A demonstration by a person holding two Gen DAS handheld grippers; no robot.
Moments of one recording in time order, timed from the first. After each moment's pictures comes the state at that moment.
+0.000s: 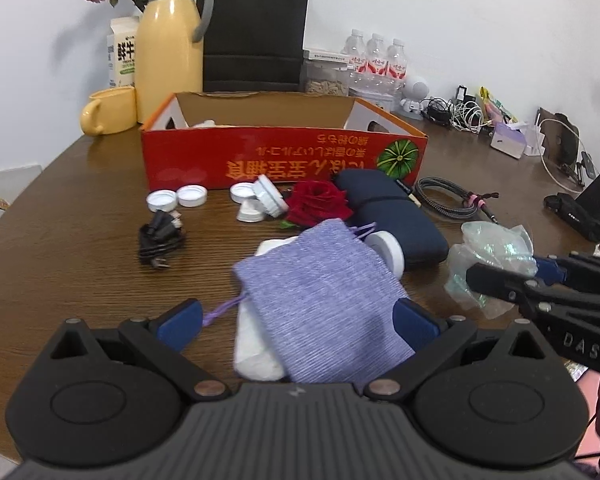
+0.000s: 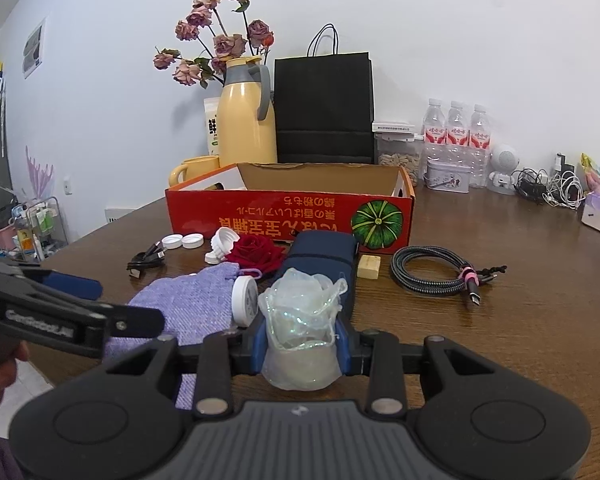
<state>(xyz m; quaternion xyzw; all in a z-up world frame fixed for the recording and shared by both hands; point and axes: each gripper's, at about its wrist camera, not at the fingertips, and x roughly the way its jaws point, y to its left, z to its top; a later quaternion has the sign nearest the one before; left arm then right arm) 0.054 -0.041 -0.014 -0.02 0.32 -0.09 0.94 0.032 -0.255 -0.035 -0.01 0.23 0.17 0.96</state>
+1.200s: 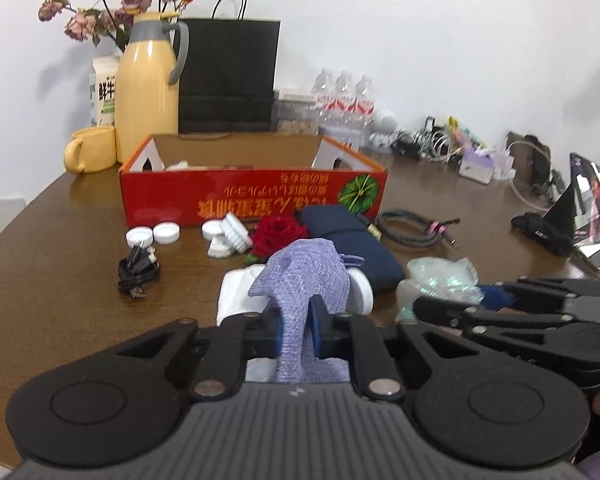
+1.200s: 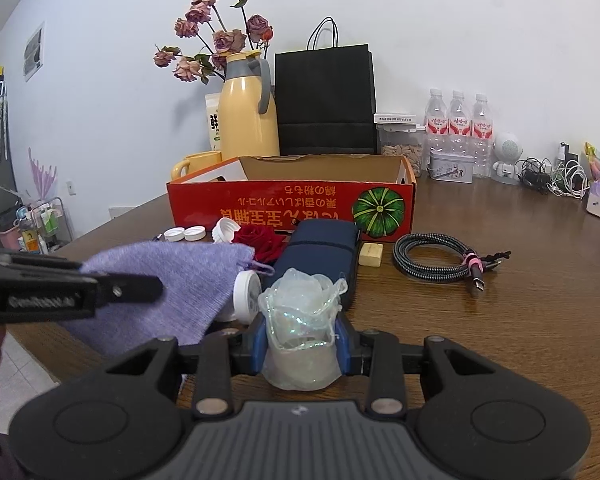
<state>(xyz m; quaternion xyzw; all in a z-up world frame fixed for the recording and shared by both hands) 0.028 -0.048 0.000 -0.02 0.25 -0.13 0.96 0.032 -0.259 -0.044 -0.01 0.23 0.17 0.96</state>
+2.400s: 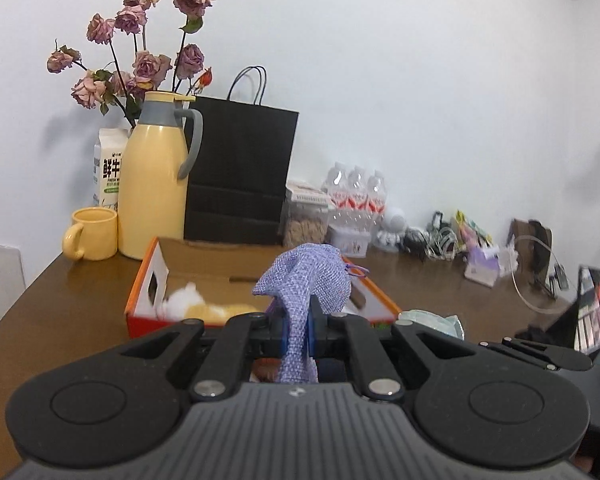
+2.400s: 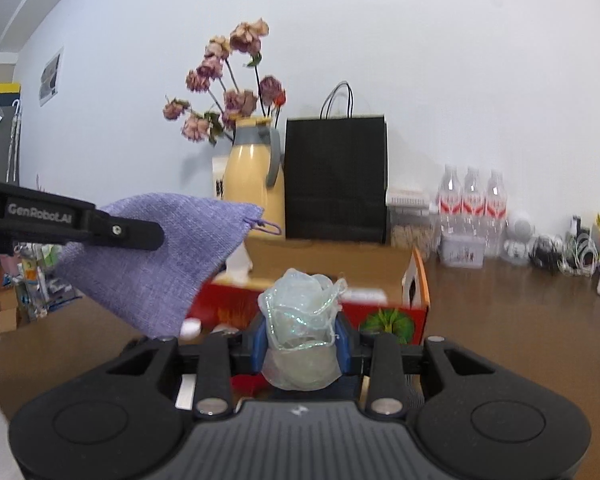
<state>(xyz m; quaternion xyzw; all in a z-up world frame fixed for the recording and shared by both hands) 0.100 -0.024 0.084 -0.07 0.16 -0.13 0.98 0.094 -0.239 0.017 -0.02 0.13 0.18 0.97</state>
